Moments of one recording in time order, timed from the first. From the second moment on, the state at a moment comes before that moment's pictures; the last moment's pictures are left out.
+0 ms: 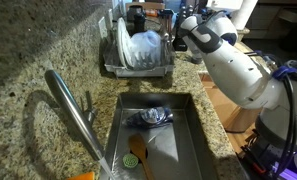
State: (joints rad) arm 1.13 1.47 -1.45 -1.73 2.34 3.44 2.29
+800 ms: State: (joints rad) arm 1.09 1.47 -1.41 -1.73 2.29 3.46 2.29
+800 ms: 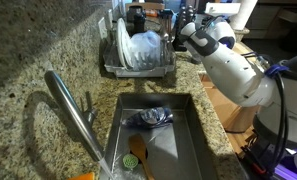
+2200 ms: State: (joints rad) arm 1.00 1.47 -1.43 -1.64 2.15 3.45 2.27
